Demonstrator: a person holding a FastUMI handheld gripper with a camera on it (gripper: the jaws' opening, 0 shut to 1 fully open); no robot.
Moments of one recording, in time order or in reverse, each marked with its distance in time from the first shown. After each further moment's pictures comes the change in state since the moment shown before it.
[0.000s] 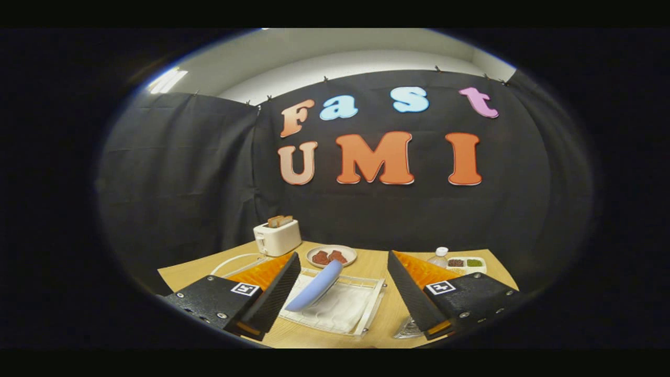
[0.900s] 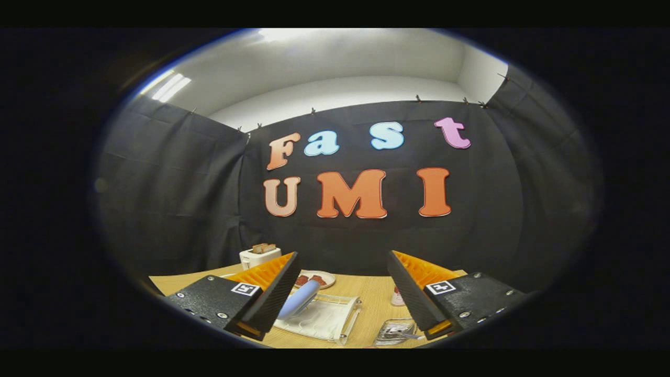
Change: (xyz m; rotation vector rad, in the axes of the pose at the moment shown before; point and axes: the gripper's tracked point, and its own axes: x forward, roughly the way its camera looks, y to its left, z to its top) arm -0.075 -0.039 0.059 -0.030 -0.290 -0.129
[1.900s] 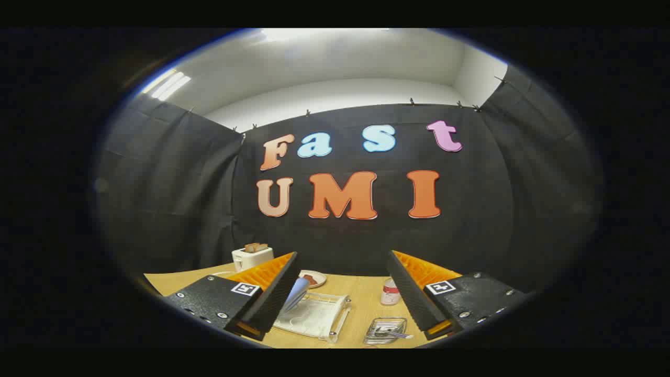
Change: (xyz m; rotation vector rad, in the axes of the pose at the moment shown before) arm -0.015 -0.013 0.001 -0.007 -0.024 -0.027
